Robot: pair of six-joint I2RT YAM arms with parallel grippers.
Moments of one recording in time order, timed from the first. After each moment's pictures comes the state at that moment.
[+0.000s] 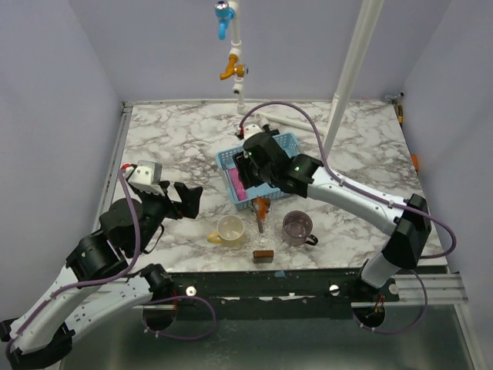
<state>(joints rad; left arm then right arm) -0.89 0.50 0.95 -0.64 -0.50 -0.33 0.99 1.62 1.49 -0.54 0.27 0.26</state>
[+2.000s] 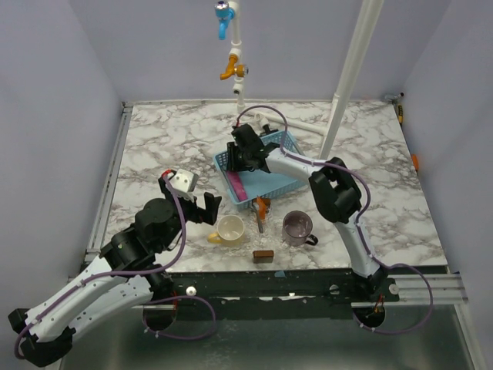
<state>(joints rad) -0.88 0.53 0.69 -0.38 -0.41 -0.18 0.73 2.30 1.79 -0.26 0.00 0.48</state>
